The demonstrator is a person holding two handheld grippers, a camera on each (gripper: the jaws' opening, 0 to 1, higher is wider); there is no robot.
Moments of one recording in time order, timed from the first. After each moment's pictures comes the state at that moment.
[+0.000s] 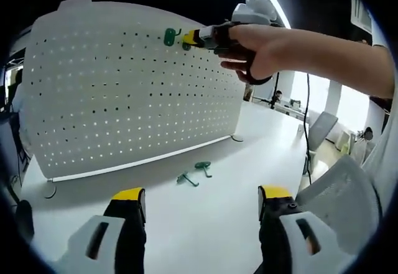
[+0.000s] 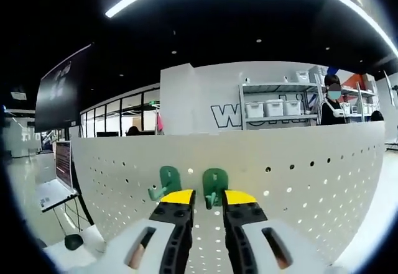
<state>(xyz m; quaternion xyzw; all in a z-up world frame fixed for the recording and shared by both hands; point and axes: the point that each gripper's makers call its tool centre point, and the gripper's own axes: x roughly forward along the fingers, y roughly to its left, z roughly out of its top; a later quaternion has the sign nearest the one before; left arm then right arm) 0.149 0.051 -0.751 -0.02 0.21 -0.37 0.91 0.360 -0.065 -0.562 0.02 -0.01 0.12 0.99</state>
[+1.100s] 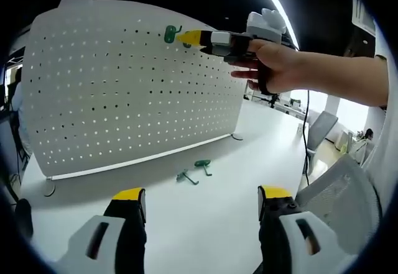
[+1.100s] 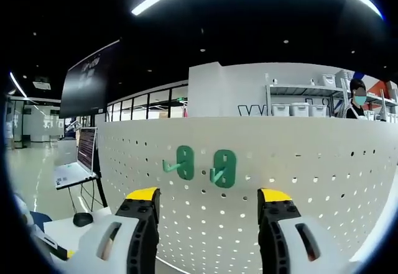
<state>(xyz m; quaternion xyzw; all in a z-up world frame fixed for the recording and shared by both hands) 0.149 0.051 -0.754 -0.02 0.21 -0.37 0.91 0.338 -0.063 -0.576 -0.01 -0.02 0.21 0.98</state>
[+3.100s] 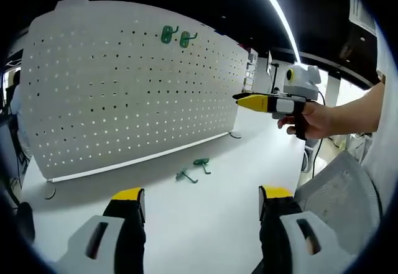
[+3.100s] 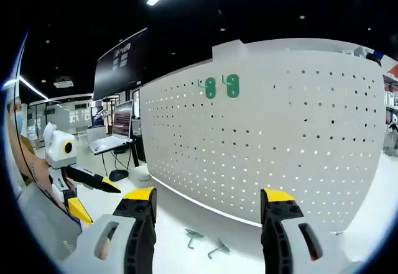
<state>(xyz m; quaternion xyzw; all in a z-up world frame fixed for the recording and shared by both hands) 0.145 0.052 -0.755 0.00 0.21 -0.38 0.90 0.225 -0.108 -0.687 -0.01 0.07 0.30 0.95</state>
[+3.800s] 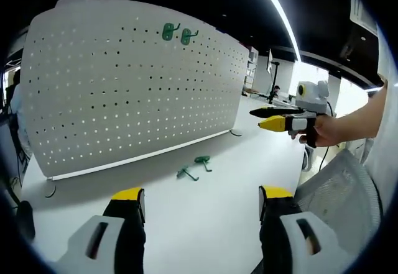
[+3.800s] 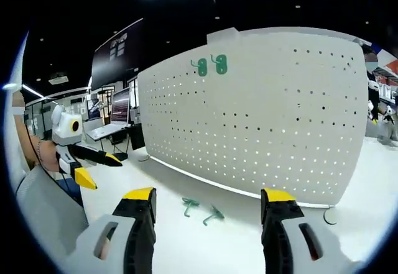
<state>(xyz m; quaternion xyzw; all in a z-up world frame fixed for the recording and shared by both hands) 0.146 0.054 -0.757 -0.01 0.22 -0.37 0.90 0.188 -0.146 -0.729 -0.01 0.13 0.29 0.95</state>
